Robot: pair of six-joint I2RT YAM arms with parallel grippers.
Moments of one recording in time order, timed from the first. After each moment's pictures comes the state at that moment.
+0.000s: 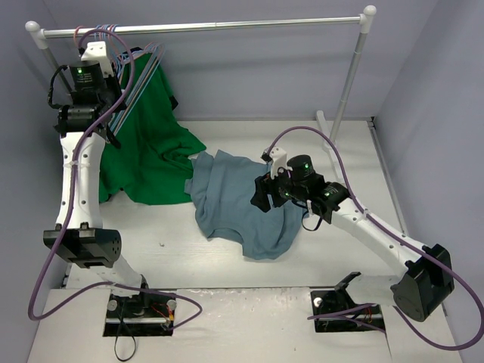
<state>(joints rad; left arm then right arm) 0.04 1.64 2.06 -0.79 -0.14 -0.05 0.62 1.24 0.96 -0.32 -0.29 0.10</state>
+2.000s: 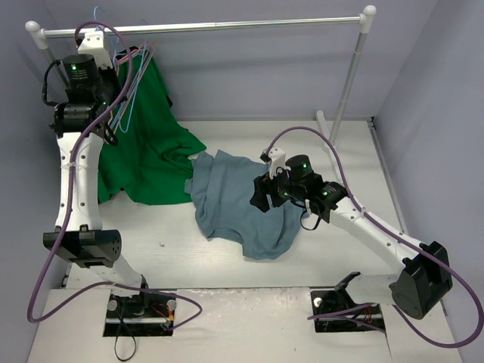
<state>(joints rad) 0.04 1.65 2.12 -0.75 -0.03 -0.06 0.62 1.26 0.96 -0.31 -0.29 0.11</state>
